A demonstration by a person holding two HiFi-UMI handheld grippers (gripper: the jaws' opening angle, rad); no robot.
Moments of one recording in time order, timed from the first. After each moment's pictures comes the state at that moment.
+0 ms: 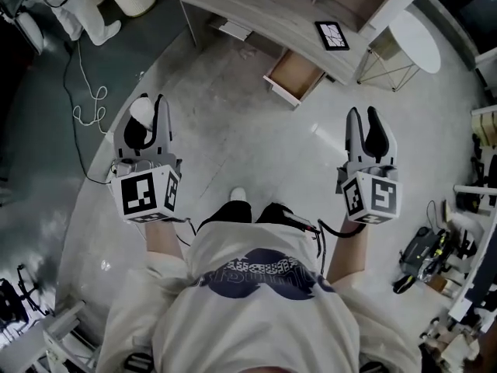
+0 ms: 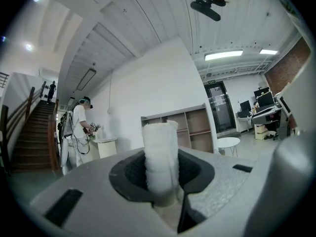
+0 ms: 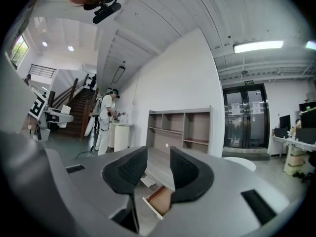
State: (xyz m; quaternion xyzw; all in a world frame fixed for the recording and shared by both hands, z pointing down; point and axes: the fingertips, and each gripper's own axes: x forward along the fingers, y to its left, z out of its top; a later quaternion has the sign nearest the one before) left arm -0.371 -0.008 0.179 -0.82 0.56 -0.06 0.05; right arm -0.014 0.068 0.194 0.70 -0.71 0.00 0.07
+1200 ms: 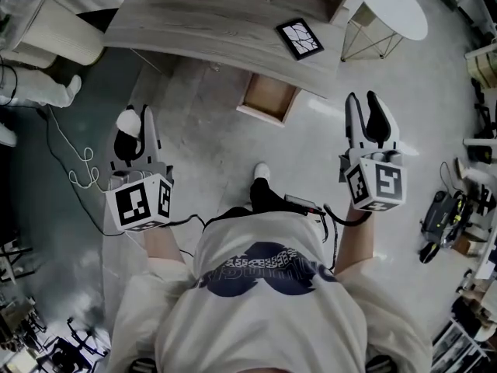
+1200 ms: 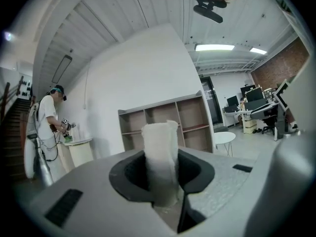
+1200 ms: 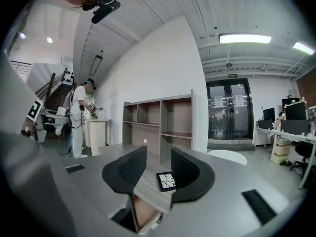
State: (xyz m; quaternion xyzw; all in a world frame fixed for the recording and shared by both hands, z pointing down) left arm -0.228 -0.229 0.215 -0.87 0.49 -0.11 0.05; right arm 0.130 -0.089 0.238 0.77 -0.63 0.05 0.06
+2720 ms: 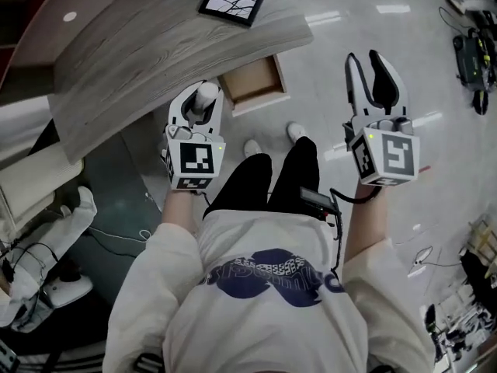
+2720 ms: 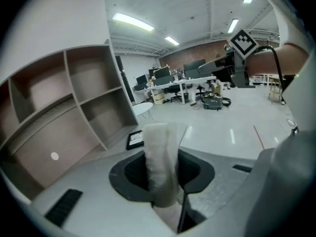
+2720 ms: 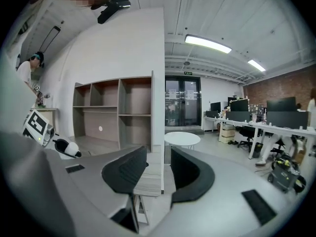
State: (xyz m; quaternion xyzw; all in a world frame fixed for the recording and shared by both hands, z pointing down) left arm 0.020 -0.279 0.453 -0.94 -0.05 -0.30 0.15; right arm 0.175 -0.084 0.348 0.91 -0.38 0.12 0.06
